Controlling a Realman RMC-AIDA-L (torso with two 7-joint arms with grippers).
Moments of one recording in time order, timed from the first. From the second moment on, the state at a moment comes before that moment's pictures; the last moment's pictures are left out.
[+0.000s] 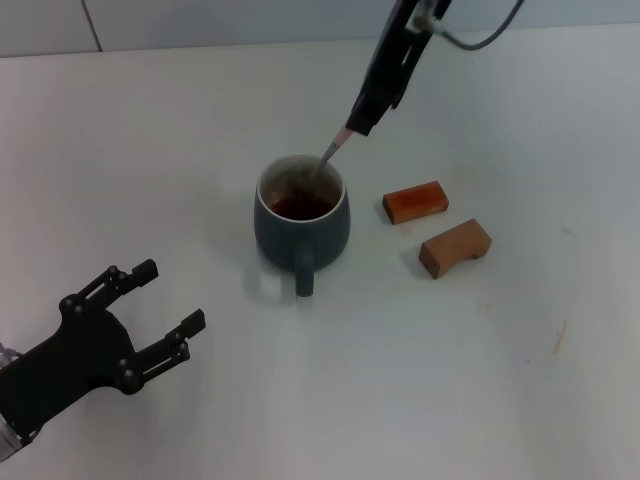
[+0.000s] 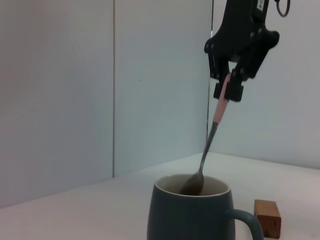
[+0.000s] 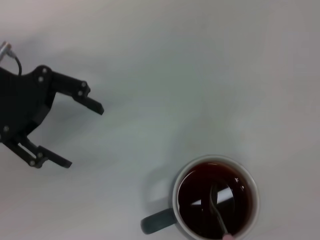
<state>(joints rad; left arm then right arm) -0.36 -2.06 -0.51 0.17 2.80 1.64 -0.49 1.39 2.04 -0.98 -0.81 -2.78 -1.79 2.32</state>
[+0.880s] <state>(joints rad) -0.36 -2.06 -0.51 0.17 2.78 1.64 -0.49 1.46 2.07 -1.11 -0.64 -2.78 -1.66 2.31</state>
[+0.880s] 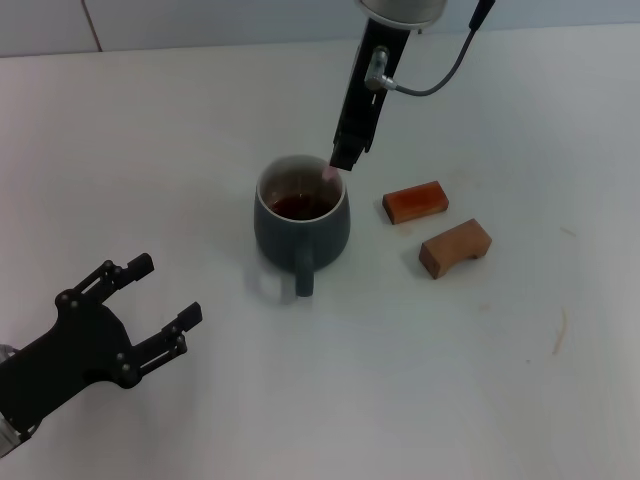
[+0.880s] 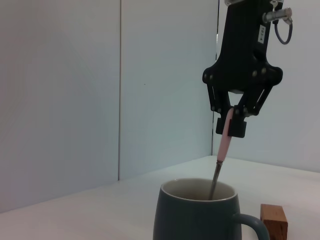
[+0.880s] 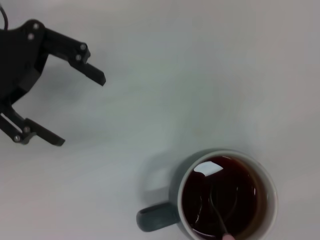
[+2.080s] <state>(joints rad) -0.36 -2.06 -0.51 0.17 2.78 1.64 -0.49 1.48 2.08 -1.13 -0.63 -2.80 -1.62 2.31</state>
